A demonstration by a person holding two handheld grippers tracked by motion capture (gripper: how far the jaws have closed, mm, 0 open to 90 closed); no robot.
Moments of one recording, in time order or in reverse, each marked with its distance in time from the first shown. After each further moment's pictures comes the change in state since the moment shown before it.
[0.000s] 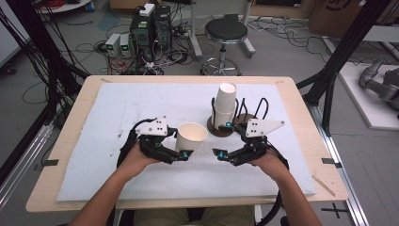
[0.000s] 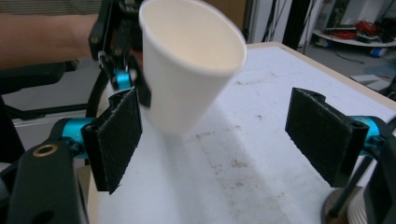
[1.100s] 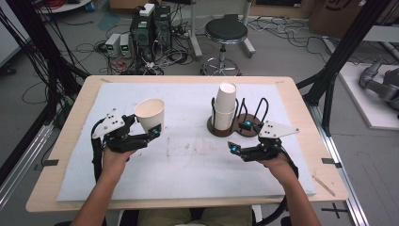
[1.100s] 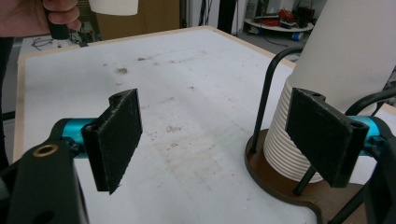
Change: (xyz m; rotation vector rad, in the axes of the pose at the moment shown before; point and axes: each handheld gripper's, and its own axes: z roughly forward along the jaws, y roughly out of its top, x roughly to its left) left arm 0.011 -0.024 -0.072 -0.271 0.427 -0.103; right arm -0.012 -0.028 -0.029 0.020 -0.257 0.045
